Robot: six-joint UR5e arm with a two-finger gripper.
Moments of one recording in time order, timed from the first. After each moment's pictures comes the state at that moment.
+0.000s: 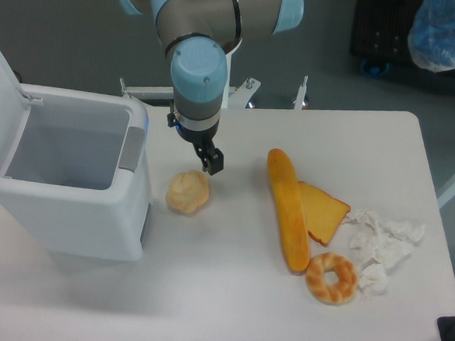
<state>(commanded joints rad) 2.32 -1.75 -1.83 -1.35 1.59 1.29</state>
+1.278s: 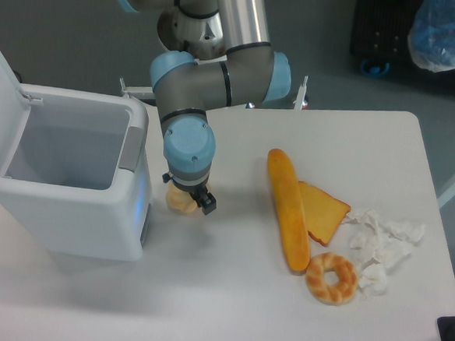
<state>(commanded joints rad) 2.29 -1.95 -1.76 -1.24 1.59 1.15</state>
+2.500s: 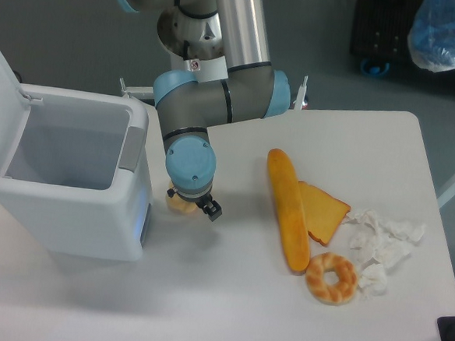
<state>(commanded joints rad) 2.29 -1.99 -1.78 -1.21 1.62 1.08</state>
